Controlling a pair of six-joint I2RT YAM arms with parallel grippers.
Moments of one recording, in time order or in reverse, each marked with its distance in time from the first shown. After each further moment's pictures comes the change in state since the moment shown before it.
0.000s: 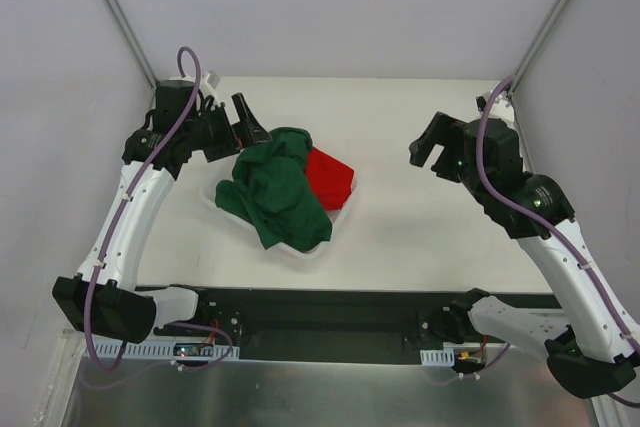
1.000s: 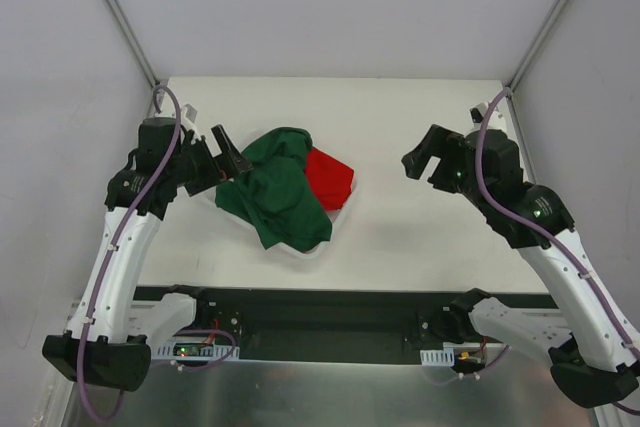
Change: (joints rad) left arm 0.048 -0.246 -0.200 -0.089 -0.101 -0.020; right arm 0.000 -0.058 -0.087 0.022 -0.120 0.020
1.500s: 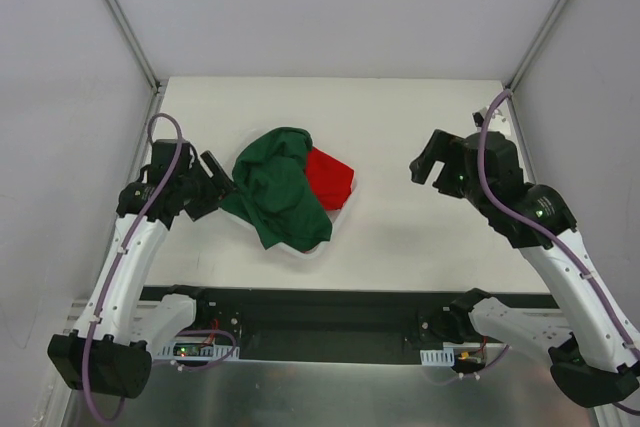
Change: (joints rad) left arm 0.013 -0.048 -0.150 -0.067 -0.152 -0.166; right arm 0.000 0.000 0.017 -0.089 0.062 -0.010
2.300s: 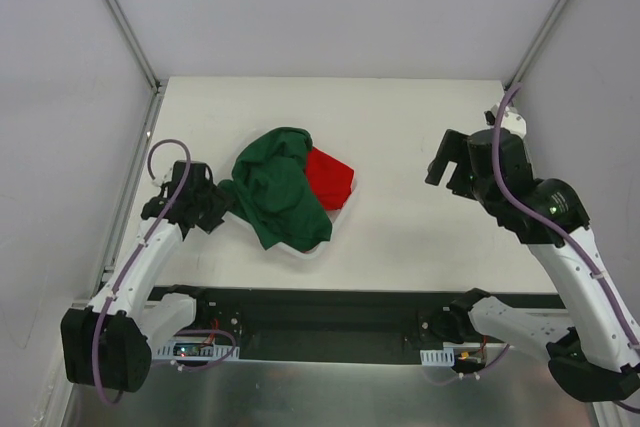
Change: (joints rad) left arm -0.005 0.022 -0.321 0.231 -0.163 -0.287; right arm 0.000 0.033 0.123 -0.187 0.142 -0.022
